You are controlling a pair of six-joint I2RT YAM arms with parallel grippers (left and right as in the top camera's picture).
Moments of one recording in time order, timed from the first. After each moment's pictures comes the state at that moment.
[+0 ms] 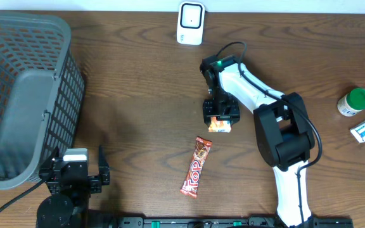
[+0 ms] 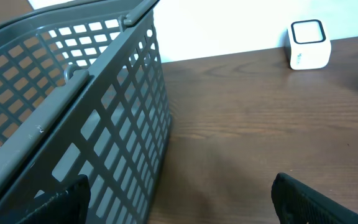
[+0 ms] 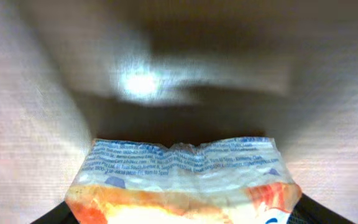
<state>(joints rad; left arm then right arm) -0.14 0.10 0.60 -0.79 -0.24 0.12 0.45 2.26 1.69 -1.27 -0.13 0.42</state>
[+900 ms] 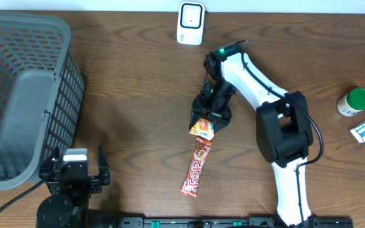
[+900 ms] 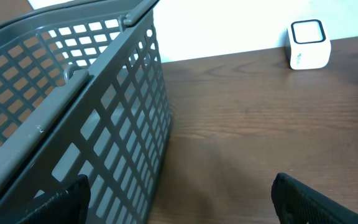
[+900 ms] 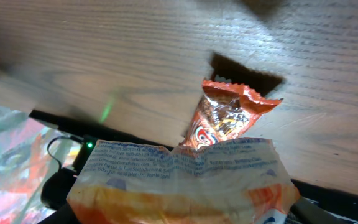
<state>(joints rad) -0.14 0.10 0.60 -0.79 -0.24 0.12 0.43 2.29 1.85 -1.56 -0.62 0.38</state>
